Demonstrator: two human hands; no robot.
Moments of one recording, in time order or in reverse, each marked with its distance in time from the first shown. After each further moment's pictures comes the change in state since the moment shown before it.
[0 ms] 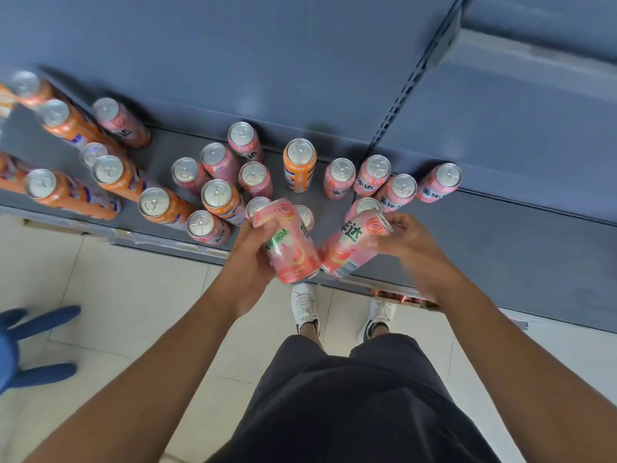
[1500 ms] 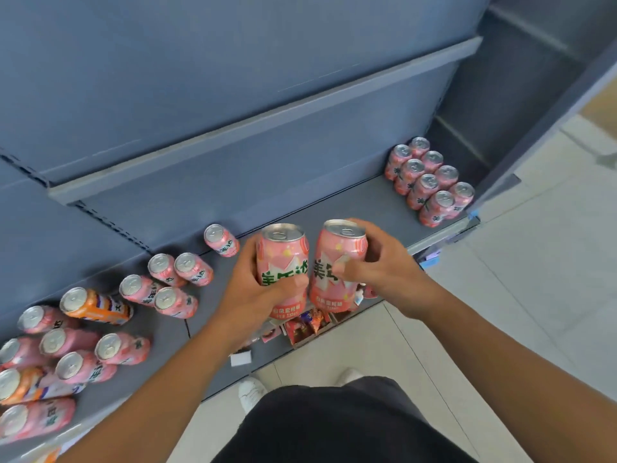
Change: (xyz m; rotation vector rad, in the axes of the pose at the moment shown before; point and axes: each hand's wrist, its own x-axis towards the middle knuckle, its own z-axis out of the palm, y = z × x) left_hand -0.088 -0.139 0.355 0.815 -0.510 0.249; right_hand -0.256 0.070 -0.276 0.267 0.331 -0.424
